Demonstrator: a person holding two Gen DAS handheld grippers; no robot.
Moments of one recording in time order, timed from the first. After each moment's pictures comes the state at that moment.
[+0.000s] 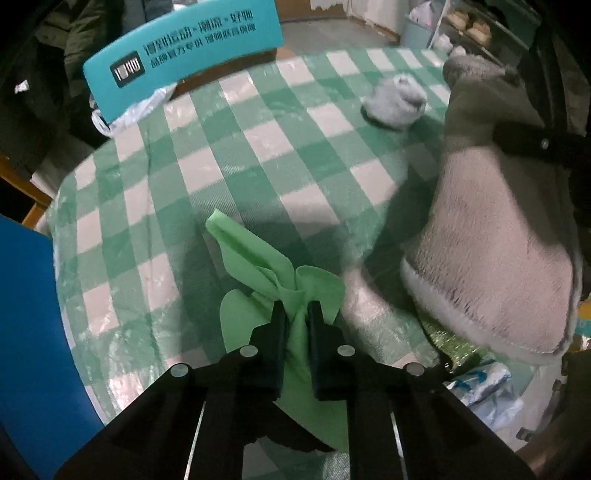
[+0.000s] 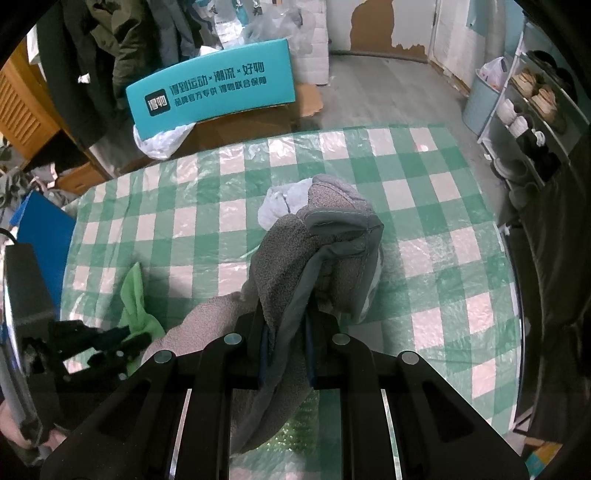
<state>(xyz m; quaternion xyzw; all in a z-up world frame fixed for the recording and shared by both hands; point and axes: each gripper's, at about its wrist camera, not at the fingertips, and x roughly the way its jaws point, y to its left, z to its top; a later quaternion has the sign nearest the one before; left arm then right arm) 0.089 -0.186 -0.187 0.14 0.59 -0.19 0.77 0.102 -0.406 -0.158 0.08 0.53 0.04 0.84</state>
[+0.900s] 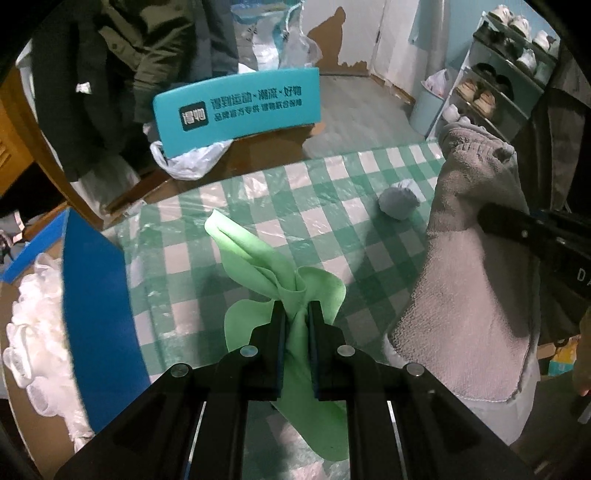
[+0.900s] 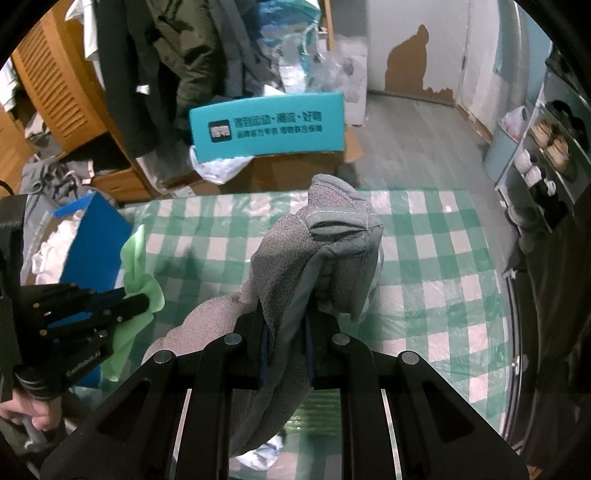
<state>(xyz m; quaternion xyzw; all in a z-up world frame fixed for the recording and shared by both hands) 0.085 -0.130 -0.090 0.07 0.53 -0.17 0.83 0.079 -0.359 -0.088 0.04 0.48 0.10 0.87</state>
